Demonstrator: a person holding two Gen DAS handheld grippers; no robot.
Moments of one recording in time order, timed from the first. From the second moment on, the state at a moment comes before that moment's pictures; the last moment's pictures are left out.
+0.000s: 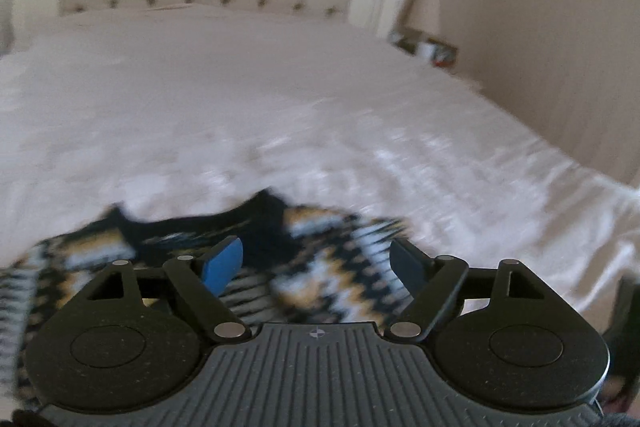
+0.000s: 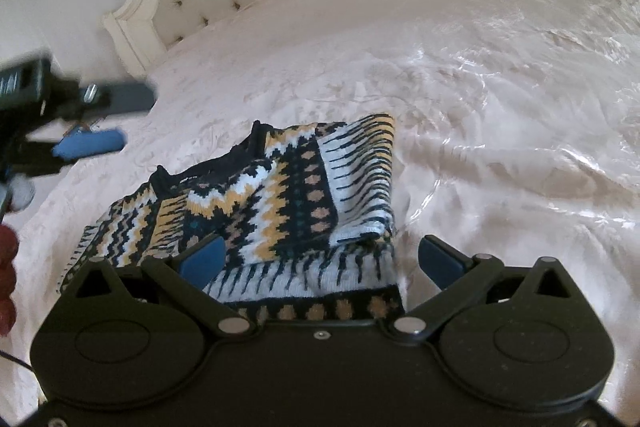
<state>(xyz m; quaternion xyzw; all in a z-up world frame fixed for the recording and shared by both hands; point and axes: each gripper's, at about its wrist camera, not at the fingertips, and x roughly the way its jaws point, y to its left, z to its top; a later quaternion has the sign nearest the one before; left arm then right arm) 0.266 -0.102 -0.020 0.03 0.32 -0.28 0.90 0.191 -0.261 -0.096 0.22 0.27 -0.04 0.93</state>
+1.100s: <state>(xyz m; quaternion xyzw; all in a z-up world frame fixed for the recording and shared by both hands) 0.225 0.046 -0.133 0.04 0.33 -0.09 0.94 0.247 -0.182 -0.064 0.06 0.28 -0.04 0.96</state>
